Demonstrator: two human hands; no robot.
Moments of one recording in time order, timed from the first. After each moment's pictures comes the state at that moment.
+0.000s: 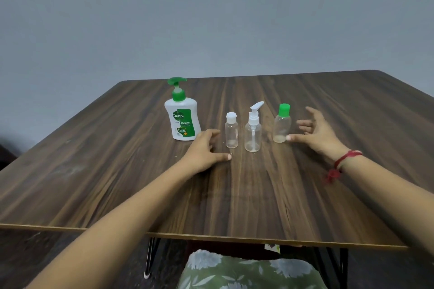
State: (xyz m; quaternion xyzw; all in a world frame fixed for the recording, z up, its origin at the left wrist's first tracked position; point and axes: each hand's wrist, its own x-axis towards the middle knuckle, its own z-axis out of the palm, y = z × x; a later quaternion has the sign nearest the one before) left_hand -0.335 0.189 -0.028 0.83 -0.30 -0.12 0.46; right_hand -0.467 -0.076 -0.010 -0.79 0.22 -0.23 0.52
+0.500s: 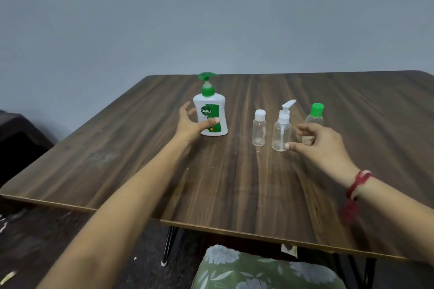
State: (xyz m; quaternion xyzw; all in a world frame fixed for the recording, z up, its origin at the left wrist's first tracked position) left_hand -0.278 0.246 0.000 0.74 -0.12 -0.06 0.65; right_hand -0.468 0.010 0.004 -0.87 0.19 -0.24 0.38
